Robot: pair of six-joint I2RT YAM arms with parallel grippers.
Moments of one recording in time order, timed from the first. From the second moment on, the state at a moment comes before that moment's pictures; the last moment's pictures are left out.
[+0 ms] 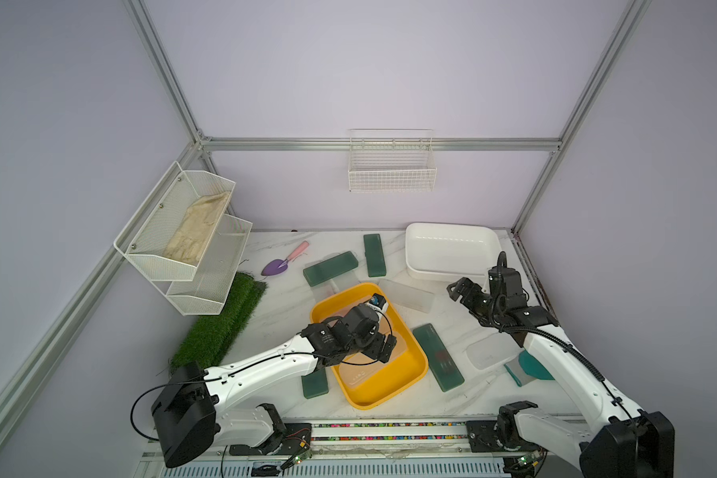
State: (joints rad) left arm -0.93 1.28 0.87 -0.40 -0.09 -0.40; right arm 0.17 1.11 0.85 -0.50 -0.11 0.84
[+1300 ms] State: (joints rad) left arm -0.99 1.25 0.71 -0.12 -0.03 -0.33; right arm -0.05 1.28 0.82 -0.91 0.04 0.95
